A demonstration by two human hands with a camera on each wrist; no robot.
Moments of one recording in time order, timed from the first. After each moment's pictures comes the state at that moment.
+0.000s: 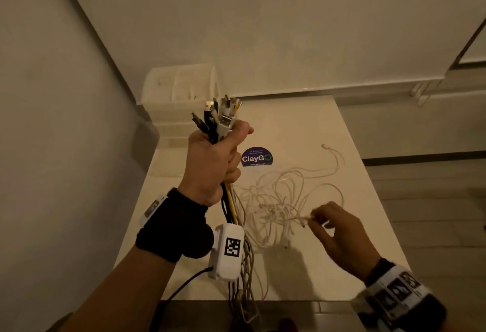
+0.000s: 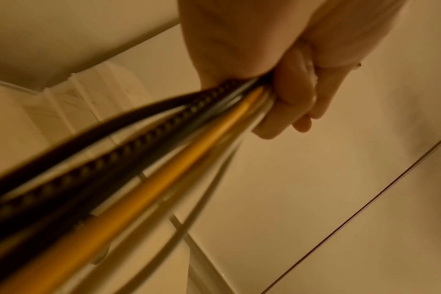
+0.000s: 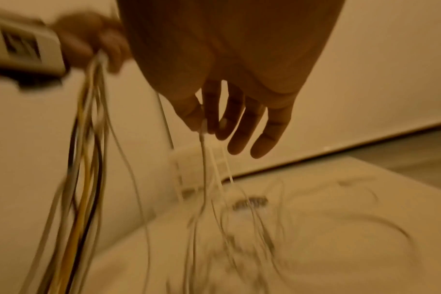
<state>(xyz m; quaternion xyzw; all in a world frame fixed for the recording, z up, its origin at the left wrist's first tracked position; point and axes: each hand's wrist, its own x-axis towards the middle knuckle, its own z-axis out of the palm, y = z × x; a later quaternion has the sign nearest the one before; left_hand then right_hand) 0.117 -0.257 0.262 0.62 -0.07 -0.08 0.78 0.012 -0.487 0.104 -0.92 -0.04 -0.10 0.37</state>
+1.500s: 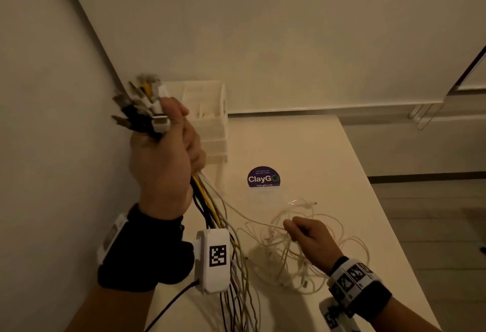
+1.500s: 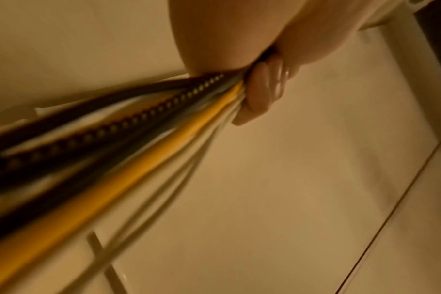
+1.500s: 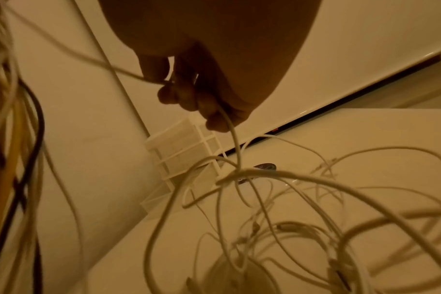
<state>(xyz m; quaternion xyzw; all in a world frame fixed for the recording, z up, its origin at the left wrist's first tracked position) 0.160 -0.190 0.305 0.56 -0.10 0.14 0.81 0.094 -0.418 0.096 -0.85 0.02 -0.01 0.53</state>
